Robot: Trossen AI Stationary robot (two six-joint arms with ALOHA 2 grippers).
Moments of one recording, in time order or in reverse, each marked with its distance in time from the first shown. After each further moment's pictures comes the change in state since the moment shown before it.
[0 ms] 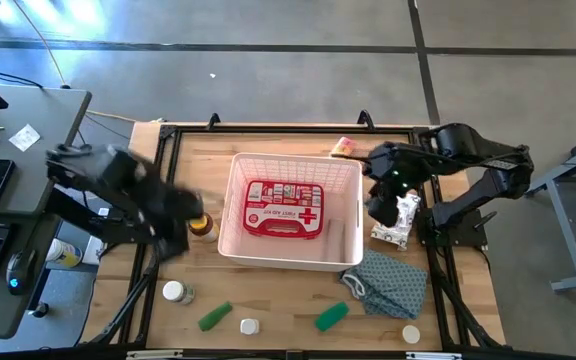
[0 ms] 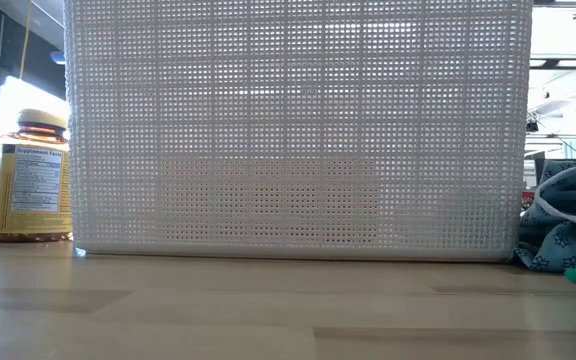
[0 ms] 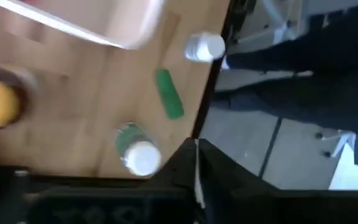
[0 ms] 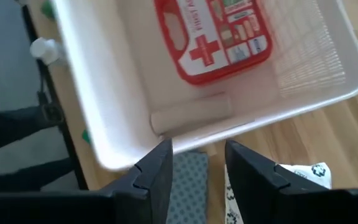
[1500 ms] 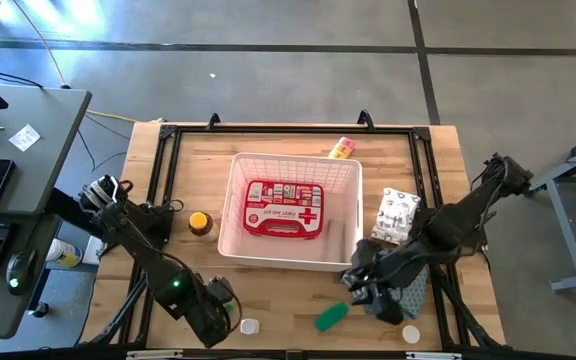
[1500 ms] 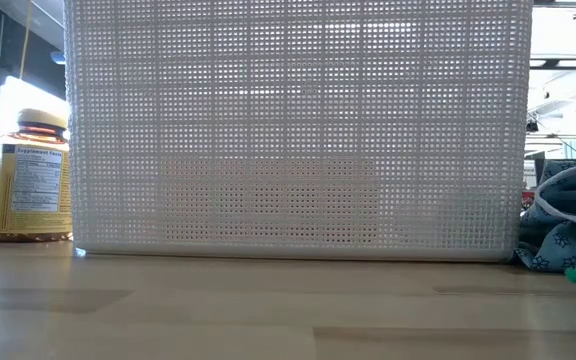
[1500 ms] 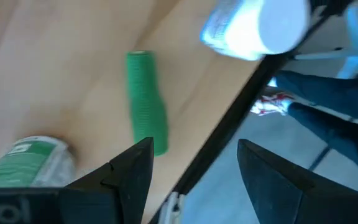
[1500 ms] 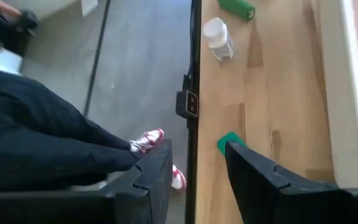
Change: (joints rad) left arm -0.393 0.389 -0.331 0.573 -0.233 -0.583; right arm 0.528 -0.005 -0.480 0.850 0.023 0.201
